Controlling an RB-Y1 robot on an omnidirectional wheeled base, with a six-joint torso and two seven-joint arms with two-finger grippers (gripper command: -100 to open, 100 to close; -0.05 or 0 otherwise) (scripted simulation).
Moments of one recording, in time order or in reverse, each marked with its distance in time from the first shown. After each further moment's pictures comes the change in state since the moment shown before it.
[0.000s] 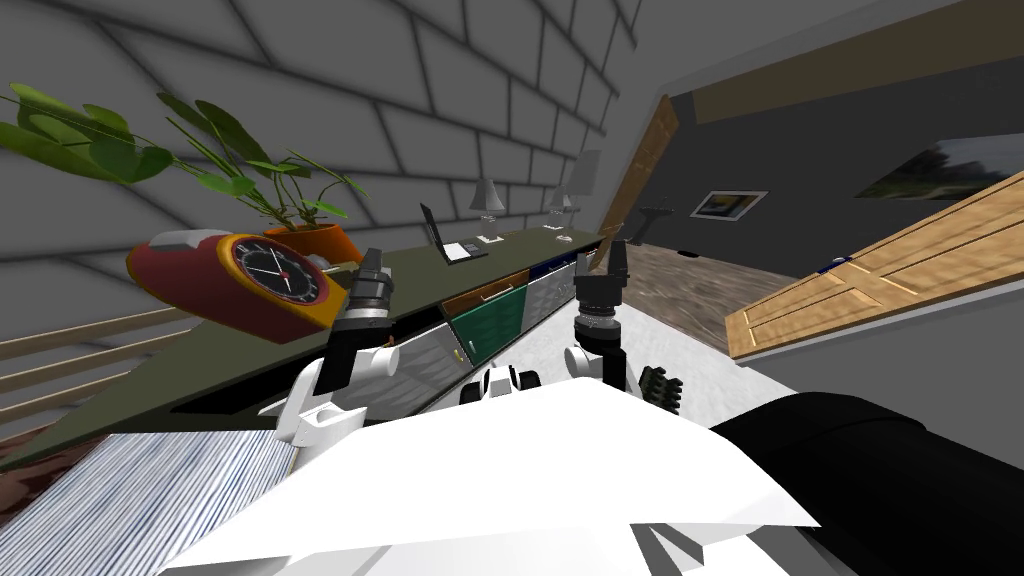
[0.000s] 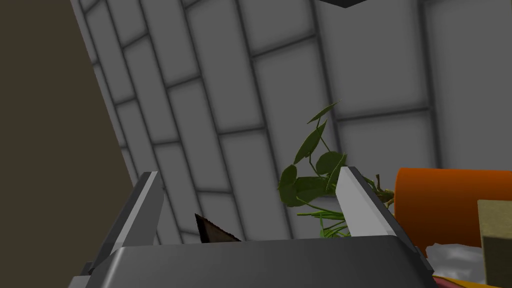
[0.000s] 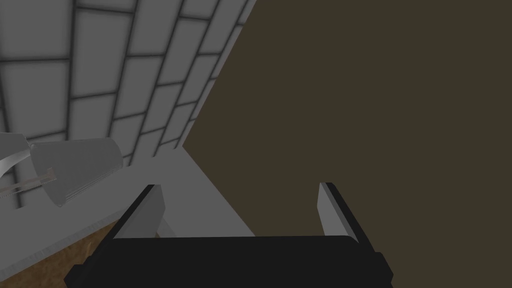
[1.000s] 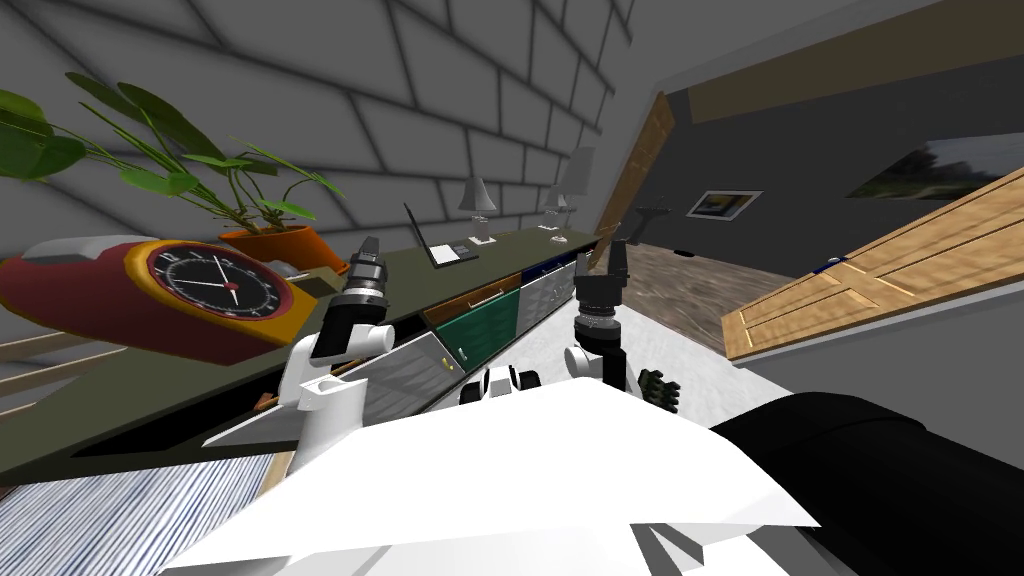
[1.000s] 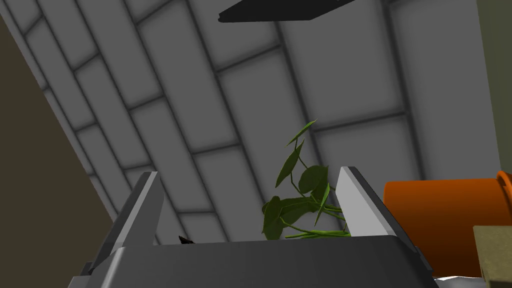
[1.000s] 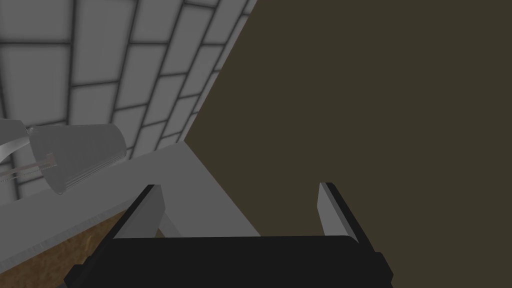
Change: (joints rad) left arm -0.184 0.025 0.069 0.063 -0.004 0.254 -0.049; right arm 0.000 0.000 0.000 0.000 0.000 0.000 0.000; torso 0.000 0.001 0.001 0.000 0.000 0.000
